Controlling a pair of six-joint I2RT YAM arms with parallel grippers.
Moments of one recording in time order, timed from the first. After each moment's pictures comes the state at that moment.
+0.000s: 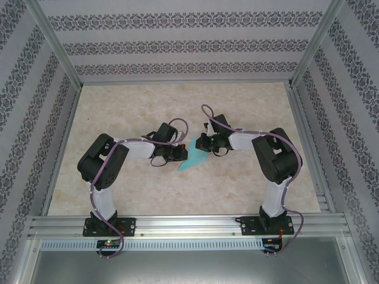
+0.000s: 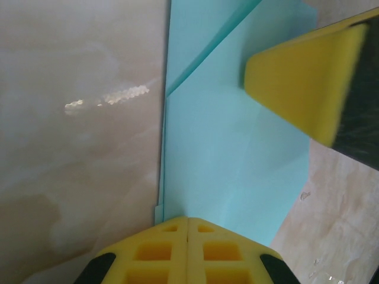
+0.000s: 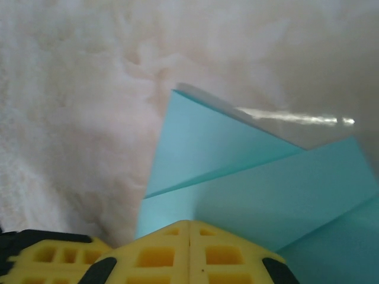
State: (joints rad) left arm -0.57 1.89 0.97 -0.10 0.48 -0.60; right arm 0.45 1.91 1.00 -0.08 -0.47 0.61
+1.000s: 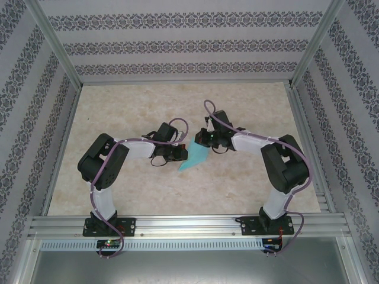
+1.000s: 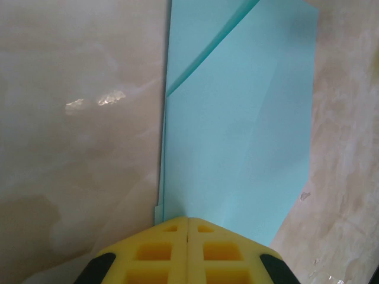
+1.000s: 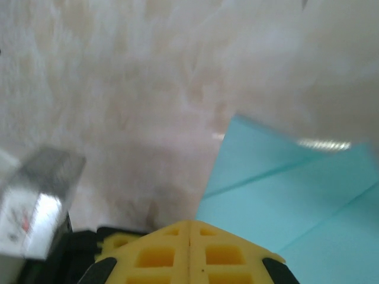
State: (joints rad) left arm -0.57 1.89 0.98 -0.11 0.48 -0.60; right arm 0.50 1.77 0.98 -0.08 -0.40 0.69
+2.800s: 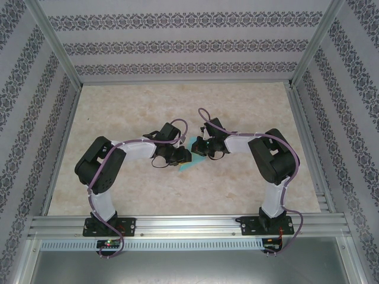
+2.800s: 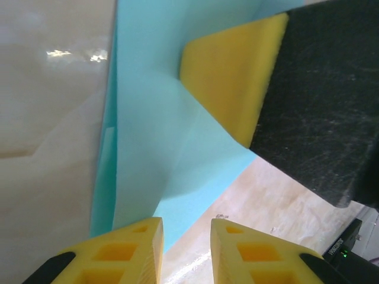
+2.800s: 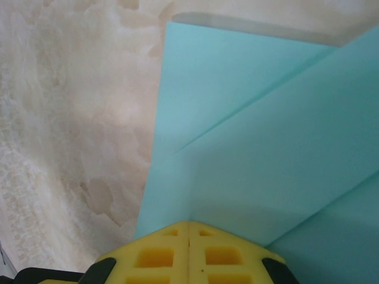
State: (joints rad) left arm -0.62 1.83 1.01 -0.25 0.52 -0.77; right arm 0.52 1.91 0.98 -0.07 -0.46 0.74
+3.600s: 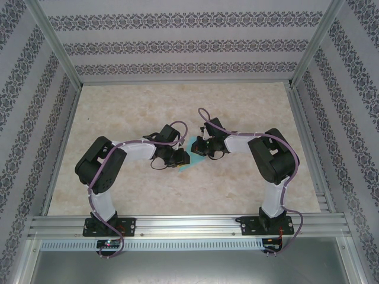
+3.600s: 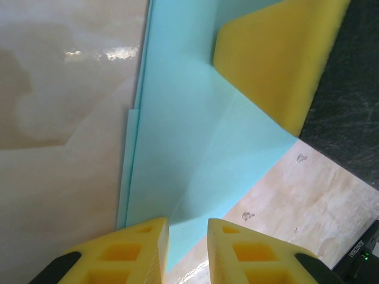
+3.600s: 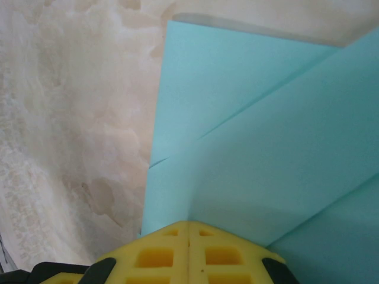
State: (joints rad) left arm -0.62 1.83 0.99 -0.26 0.50 -0.73; right arm 0.52 1.92 0.99 -0.07 -0.47 0.74
